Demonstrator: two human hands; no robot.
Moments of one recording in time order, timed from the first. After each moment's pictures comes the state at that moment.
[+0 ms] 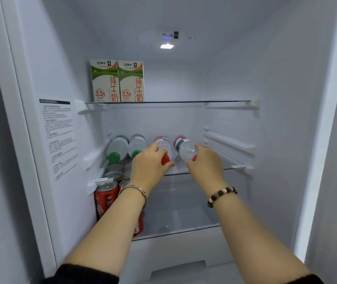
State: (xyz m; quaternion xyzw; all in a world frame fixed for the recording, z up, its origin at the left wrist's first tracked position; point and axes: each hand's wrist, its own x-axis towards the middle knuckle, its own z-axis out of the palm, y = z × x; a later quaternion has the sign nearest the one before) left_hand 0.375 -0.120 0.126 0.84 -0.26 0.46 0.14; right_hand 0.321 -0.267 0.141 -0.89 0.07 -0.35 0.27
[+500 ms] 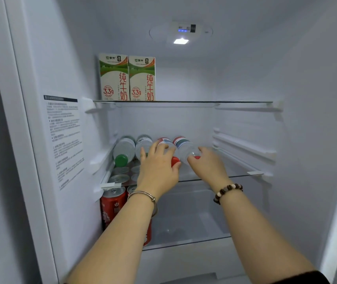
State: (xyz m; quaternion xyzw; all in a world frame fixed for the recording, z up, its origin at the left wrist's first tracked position) left_hand 0.385 -0.116 0.129 0.90 -0.22 0.36 0.13; right_hand 0.367 -0.258 0.141 -0.89 0.06 -0.27 0.37
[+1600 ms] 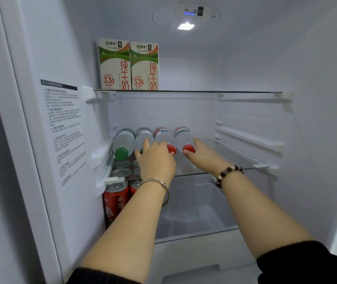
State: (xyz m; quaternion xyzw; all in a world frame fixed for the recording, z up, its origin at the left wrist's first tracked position) left_hand 0.391 -0.120 0.132 0.93 -0.09 0.32 0.19; right_hand 0.385 -0.254 0.148 -0.92 -0.03 -0.19 0.33
